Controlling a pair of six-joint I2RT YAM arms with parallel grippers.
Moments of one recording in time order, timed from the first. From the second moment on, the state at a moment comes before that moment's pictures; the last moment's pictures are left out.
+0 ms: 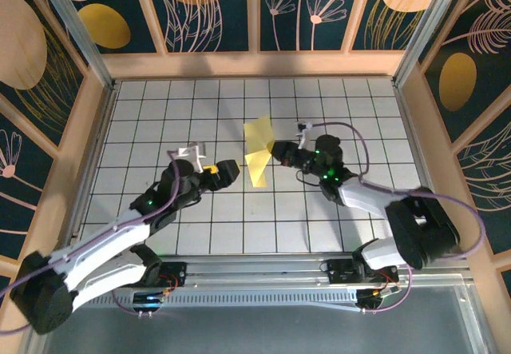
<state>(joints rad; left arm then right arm) -0.71 0.88 0.50 0.07 0.03 -0.86 0.51 1.35 0.55 0.69 -0.51 0.88</state>
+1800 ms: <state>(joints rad) -0.73 1.04 0.56 0.26 0.35 -0.96 0.56 0.97 0.61 0.24 -0.28 0.88</state>
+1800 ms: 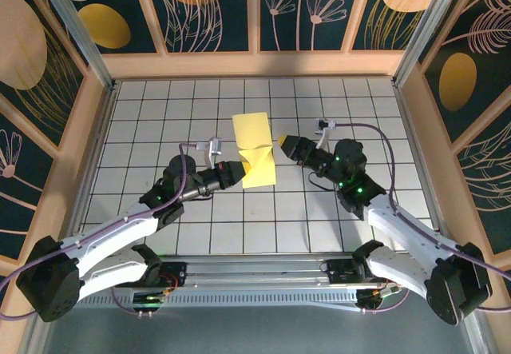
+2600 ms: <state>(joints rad) -1.08 1.83 1.35 -1.15 -0.65 -0.96 0.40 0.73 0.53 -0.36 0.30 0.57</state>
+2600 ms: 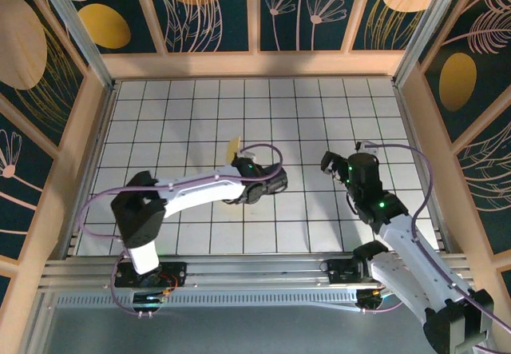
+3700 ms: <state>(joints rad) -0.97 1.97 1.30 -0.44 0.04 -0.91 0.35 0.81 0.51 -0.34 0.06 0.52</state>
